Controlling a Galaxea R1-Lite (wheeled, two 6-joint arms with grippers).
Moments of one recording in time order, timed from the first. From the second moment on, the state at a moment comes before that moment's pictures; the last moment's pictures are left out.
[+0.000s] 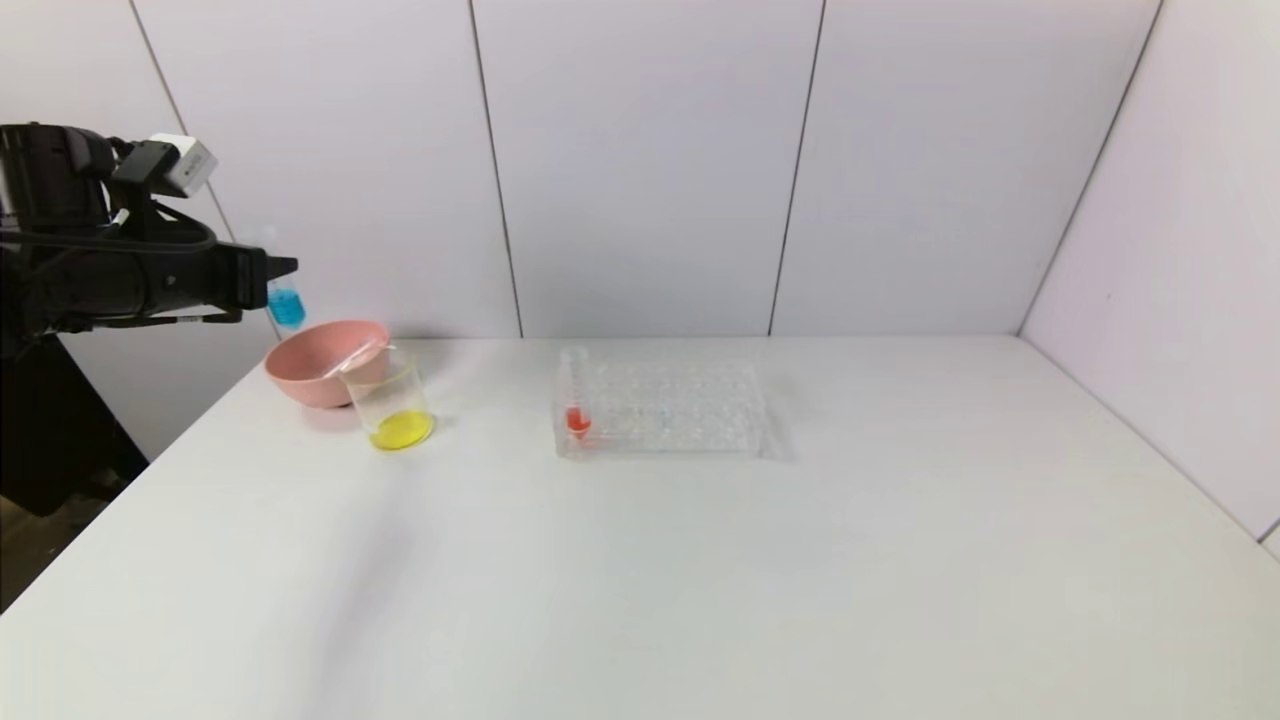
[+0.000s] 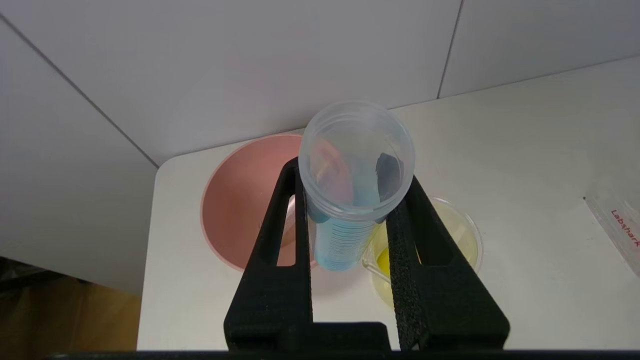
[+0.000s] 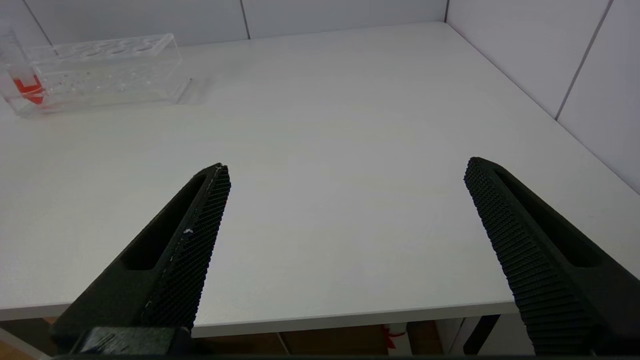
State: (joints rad) left arm 0.21 1.80 -1.31 -0.25 -0.34 0.21; right arm 0.00 0.00 0.00 0.00 -0.04 0.09
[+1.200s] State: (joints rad) left arm 0.35 2.10 -1.97 0.43 -0.79 1.11; right arm 0.00 0.00 0.00 0.00 -0.04 0.09
